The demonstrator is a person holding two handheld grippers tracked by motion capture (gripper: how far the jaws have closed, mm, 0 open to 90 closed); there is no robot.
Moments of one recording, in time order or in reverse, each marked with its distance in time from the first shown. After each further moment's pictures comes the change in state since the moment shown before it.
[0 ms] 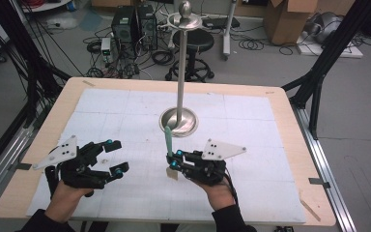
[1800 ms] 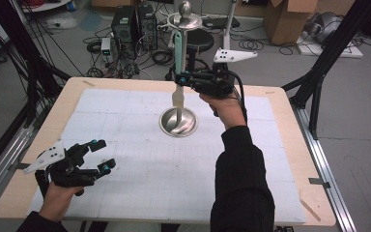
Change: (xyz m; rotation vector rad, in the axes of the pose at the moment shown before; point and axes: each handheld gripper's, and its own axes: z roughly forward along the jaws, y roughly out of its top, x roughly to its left) left arm 0.025 -0.022 -0.025 -0.027 0.105 0.002; right arm -0.130 0.142 0.016 -0.034 0.061 0.005
